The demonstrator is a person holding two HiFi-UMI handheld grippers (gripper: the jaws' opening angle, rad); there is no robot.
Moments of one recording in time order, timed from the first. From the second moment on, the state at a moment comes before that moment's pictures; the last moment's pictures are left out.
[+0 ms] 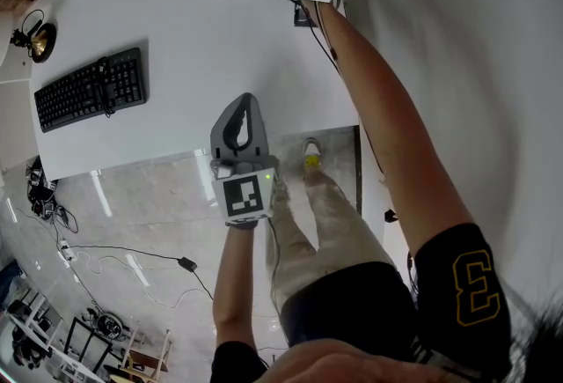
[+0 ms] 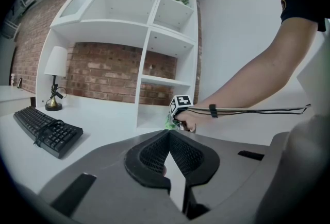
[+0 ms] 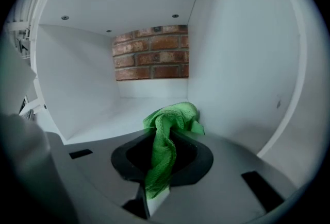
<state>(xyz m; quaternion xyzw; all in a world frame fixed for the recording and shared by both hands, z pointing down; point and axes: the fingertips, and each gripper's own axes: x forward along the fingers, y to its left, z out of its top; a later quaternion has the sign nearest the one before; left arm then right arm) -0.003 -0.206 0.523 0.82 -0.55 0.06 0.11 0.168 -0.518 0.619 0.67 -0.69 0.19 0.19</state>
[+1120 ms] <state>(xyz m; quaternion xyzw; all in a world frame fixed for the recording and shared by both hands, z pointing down) -0.072 -0.175 0.464 0.81 -0.56 0.09 0.11 0.150 -0.489 0.606 0.56 -0.74 0.14 0.33</state>
